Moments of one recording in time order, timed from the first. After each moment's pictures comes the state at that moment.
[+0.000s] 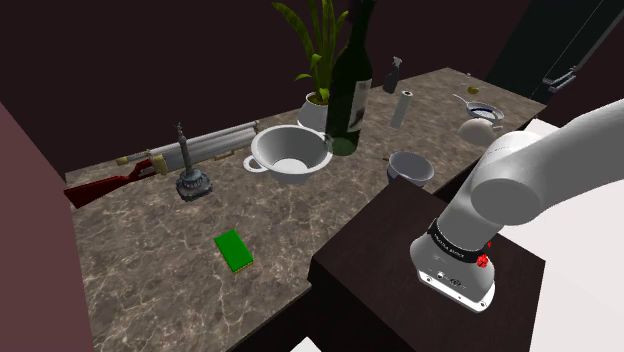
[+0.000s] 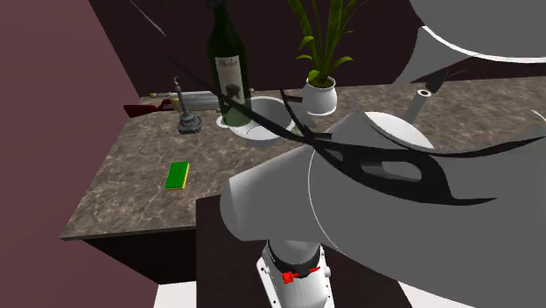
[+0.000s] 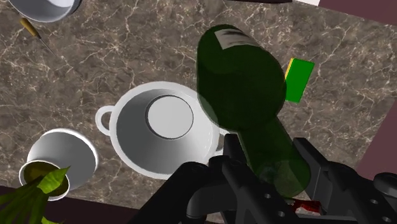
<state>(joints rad) 0.05 -0.57 0.09 -1.98 0.05 1.50 0.12</state>
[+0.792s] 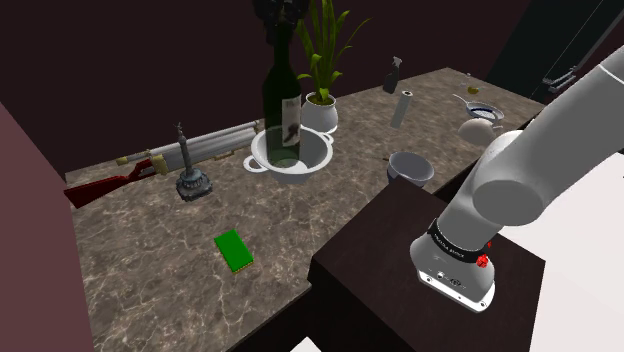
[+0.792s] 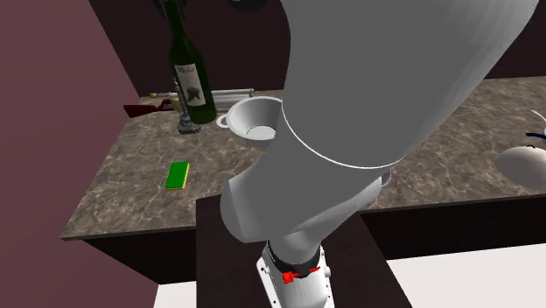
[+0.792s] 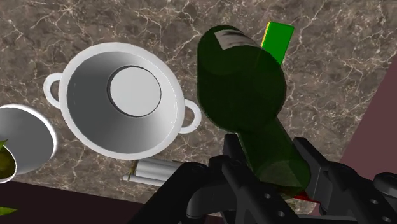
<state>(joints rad) 0.08 -0.23 0.25 -1.82 0.04 1.68 0.31</state>
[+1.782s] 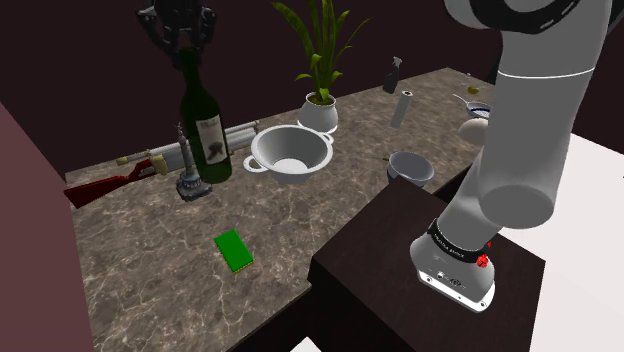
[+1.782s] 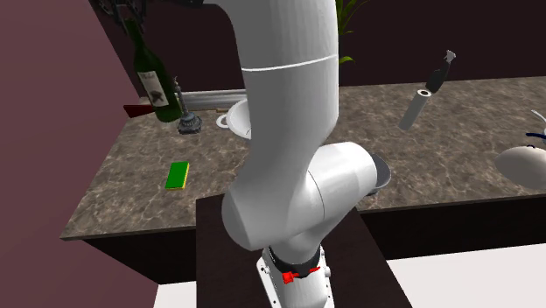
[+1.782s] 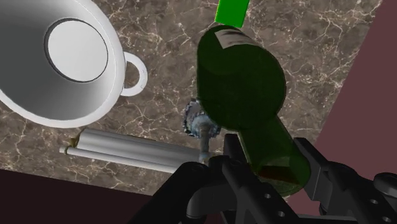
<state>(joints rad) 0.22 0.35 0.36 -1.28 -0.15 1.69 0.55</state>
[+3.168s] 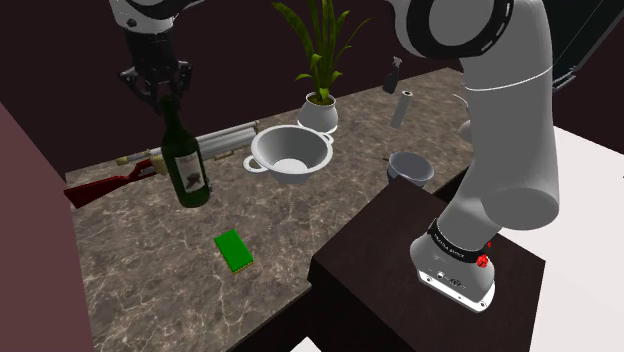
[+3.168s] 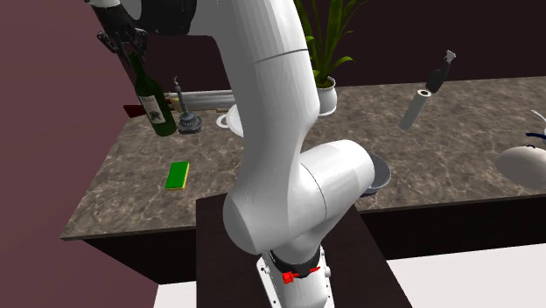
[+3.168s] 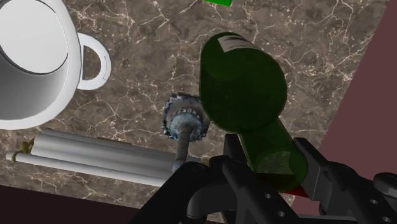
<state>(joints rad) 0.29 0.59 0.34 -1.19 -0.23 1.82 0.61</state>
